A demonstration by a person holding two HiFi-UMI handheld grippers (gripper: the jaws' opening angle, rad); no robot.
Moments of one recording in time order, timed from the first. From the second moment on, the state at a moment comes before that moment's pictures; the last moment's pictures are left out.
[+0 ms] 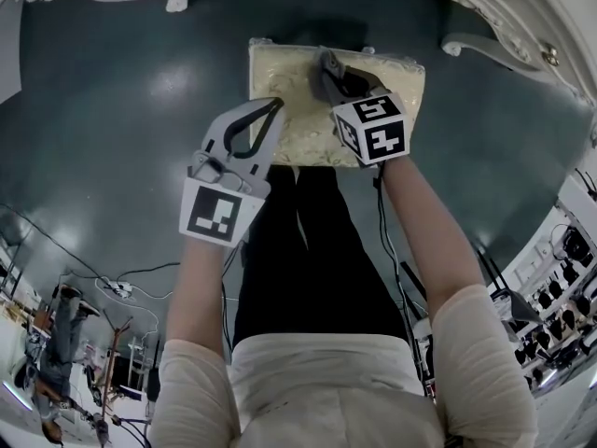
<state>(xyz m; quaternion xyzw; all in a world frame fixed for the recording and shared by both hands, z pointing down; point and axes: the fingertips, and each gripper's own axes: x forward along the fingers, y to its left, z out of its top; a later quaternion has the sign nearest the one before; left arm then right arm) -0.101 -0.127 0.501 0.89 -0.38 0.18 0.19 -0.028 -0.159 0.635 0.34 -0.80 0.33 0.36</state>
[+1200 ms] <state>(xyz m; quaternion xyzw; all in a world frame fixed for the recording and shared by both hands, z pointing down) 0.051 -0.137 0.509 0.91 -0.31 0.21 0.19 0.171 -0.159 0.641 0.45 -0.74 0.36 0.35</state>
